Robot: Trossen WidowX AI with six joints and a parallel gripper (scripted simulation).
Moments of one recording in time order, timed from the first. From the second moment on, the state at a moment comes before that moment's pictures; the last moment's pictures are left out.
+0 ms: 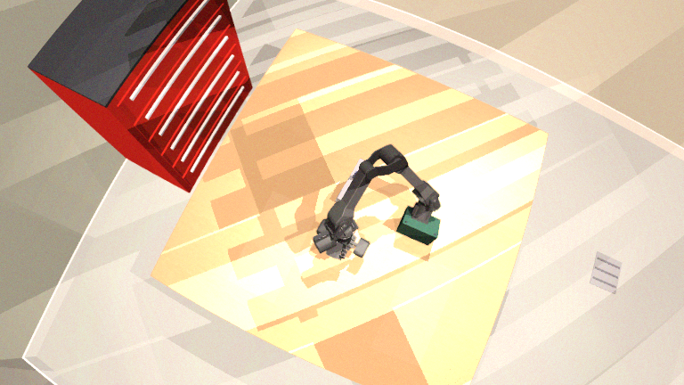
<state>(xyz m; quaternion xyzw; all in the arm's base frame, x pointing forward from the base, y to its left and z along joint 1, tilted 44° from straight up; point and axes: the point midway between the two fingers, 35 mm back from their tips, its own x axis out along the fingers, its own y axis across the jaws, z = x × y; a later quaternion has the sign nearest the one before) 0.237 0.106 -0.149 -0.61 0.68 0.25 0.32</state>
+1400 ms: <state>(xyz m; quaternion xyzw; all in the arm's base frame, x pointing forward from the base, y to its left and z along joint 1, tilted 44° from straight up) 0.235 0.096 -0.164 -0.62 0.67 0.25 0.32</state>
